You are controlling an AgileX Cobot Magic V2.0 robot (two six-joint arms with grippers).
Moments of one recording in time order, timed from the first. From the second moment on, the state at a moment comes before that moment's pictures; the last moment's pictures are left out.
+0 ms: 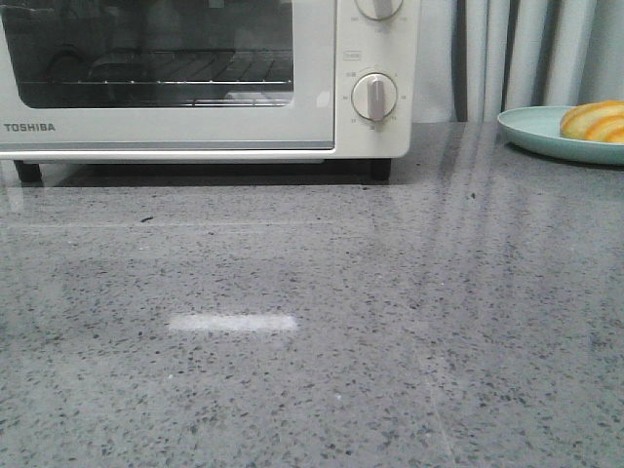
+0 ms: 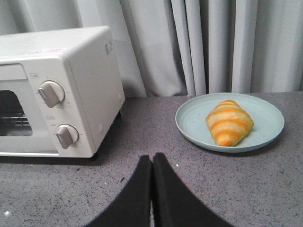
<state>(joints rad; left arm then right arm) -0.17 0.67 -0.68 -0.88 0.38 0.79 0.11 0.38 -0.48 0.18 0.29 -0.09</state>
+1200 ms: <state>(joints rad) -0.31 1.25 -1.01 -0.89 0.25 0.98 0.11 0.42 -0.50 0.18 0.35 -0.10</state>
